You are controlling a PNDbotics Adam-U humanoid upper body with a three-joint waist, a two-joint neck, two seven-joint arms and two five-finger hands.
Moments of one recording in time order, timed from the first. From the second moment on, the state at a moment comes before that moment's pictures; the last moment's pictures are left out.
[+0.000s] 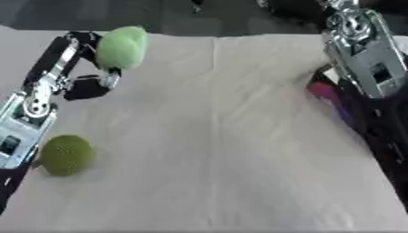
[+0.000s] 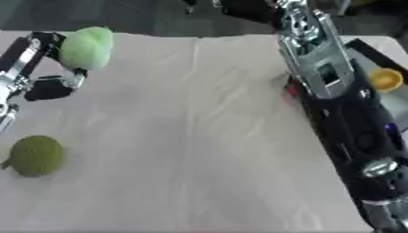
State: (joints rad) left arm -0.60 0.51 -0.23 -1.55 -0.39 0.15 -0.07; right arm -0.97 -0.25 0.23 -1.47 0.08 0.18 0.12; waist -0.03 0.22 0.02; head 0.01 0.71
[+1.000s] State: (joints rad) left arm -0.60 0.46 -0.27 -1.54 -0.44 0.11 -0.04; right arm -1.01 -0.15 0.37 -1.40 0.26 0.17 0.31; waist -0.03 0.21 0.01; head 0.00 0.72
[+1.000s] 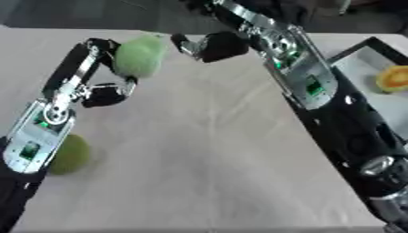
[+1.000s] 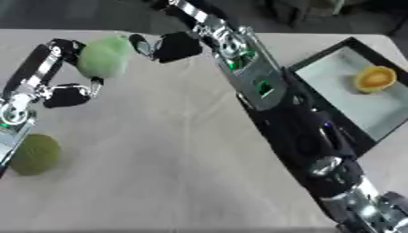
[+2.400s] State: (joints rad) left arm -0.60 0.43 -0.29 -1.54 -0.39 0.06 -0.02; right arm -1.02 -0.08 0.41 -1.32 0.46 0.07 0.45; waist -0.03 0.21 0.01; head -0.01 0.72
